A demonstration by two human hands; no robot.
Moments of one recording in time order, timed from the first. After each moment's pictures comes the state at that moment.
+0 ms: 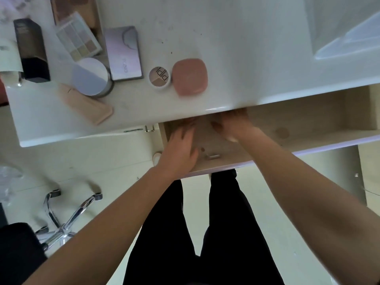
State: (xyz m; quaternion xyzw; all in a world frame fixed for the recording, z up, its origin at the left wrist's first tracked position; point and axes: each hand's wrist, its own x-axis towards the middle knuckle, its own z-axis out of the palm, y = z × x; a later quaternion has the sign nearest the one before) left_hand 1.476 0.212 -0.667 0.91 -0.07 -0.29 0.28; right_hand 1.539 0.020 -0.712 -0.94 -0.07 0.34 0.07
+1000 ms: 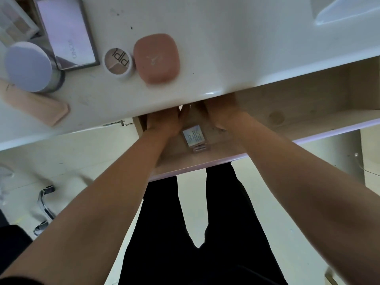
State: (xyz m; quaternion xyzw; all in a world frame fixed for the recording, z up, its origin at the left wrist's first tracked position) left_hand 1.540 0.176 -0.744 0.95 -0.04 -0.29 0.10; right_hand 1.545 0.008 -0.736 -0.94 -0.04 0.31 0.17
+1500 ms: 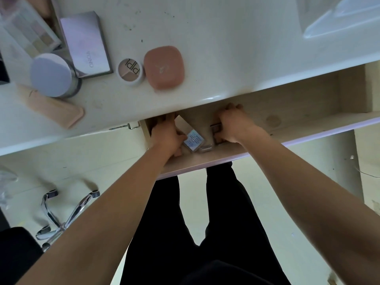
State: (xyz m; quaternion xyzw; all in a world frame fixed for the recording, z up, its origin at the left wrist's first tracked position) left_hand 1.512 0.189 -0.729 0.92 0.06 -0.34 0.18; right_hand 1.521 -0.011 -0.716 -0.91 -0.02 0.42 0.05
